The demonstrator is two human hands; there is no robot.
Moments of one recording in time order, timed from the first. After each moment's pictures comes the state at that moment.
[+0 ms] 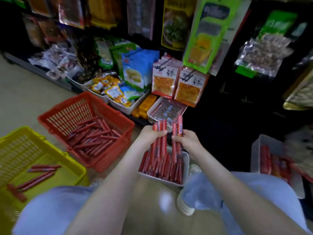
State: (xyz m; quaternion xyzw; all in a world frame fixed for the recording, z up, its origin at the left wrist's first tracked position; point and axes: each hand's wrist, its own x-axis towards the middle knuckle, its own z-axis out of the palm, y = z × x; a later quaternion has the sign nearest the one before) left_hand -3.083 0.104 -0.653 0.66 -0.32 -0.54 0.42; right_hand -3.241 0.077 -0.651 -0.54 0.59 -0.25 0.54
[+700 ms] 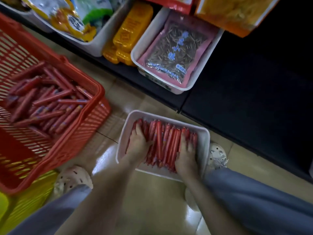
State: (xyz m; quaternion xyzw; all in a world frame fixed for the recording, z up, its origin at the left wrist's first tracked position) left_hand -3.073 0.031 -0.978 0.80 -0.40 -0.44 0.11; right_hand -3.253 0.035 -0.989 -0.61 0.71 0.01 0.35
